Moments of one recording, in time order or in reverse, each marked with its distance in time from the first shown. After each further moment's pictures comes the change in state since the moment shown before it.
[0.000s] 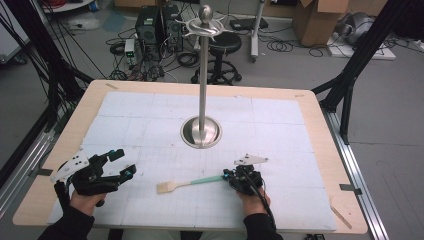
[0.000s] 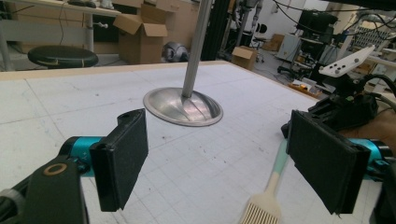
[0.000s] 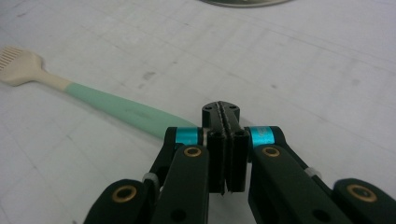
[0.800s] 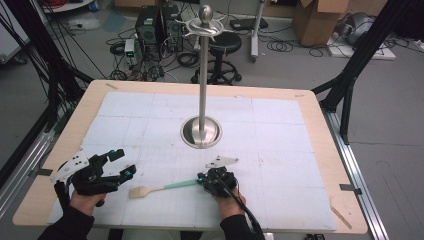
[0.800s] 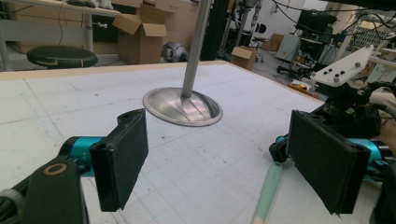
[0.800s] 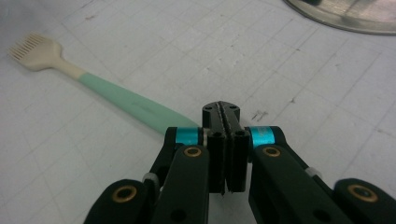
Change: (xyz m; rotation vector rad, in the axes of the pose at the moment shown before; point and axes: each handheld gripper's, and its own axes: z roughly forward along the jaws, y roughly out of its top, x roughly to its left) left arm 0.000 0.000 0.000 0.001 -0.004 -0.001; right arm 0.052 0.017 0.032 0.015 0.102 -0.073
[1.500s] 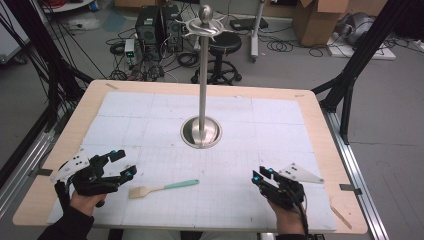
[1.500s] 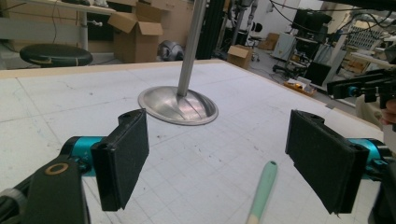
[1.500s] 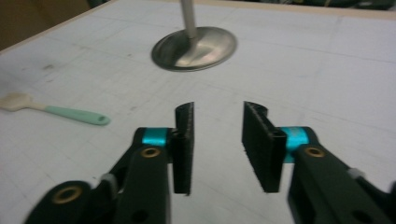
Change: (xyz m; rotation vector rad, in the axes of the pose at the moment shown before) left arm -0.001 0.000 0.001 0.006 -0.020 -0.006; right arm -0.057 -0.049 -0.153 -0.288 -0.221 0.102
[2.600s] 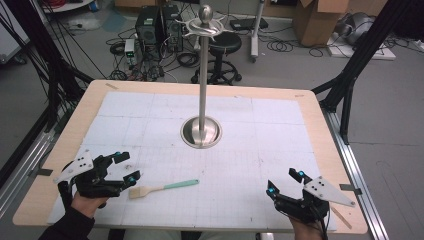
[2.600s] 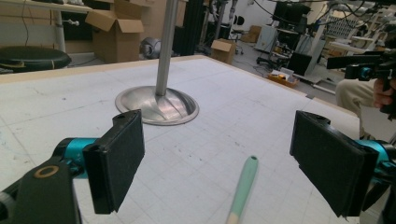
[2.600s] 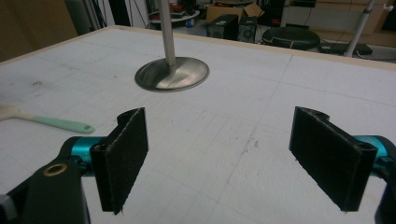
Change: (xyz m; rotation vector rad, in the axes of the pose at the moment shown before) left arm -0.009 0.003 0.005 0.026 -0.073 0.040; right arm -0.009 -0.009 -0.044 -0.138 -0.067 -0.054
